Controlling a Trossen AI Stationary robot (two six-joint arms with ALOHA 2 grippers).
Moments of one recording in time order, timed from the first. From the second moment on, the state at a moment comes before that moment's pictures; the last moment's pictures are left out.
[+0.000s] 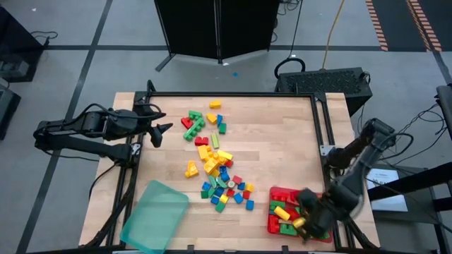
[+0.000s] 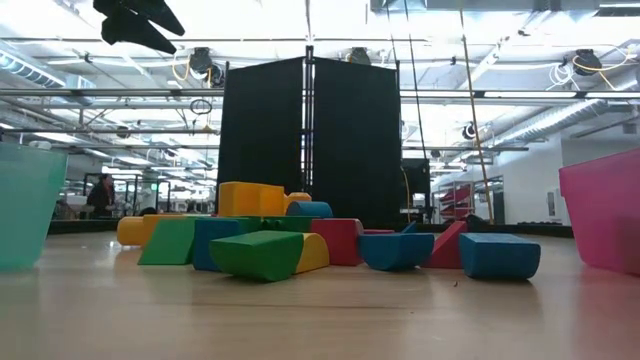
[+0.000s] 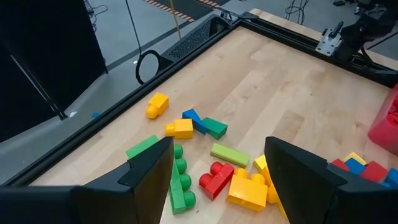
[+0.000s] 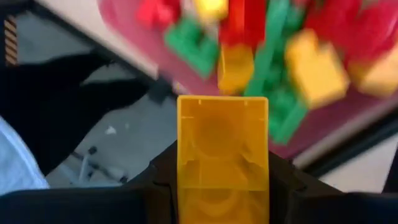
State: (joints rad) left arm 0.00 0.72 0.96 -0.82 -0.46 -0.40; right arm 0.89 1.50 1.39 -1.15 -0.19 1.95
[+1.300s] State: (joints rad) left arm 0.11 0.72 0.96 -0.82 -0.42 -0.35; right arm 1.00 1.50 1.02 -0.80 -0.35 2.18
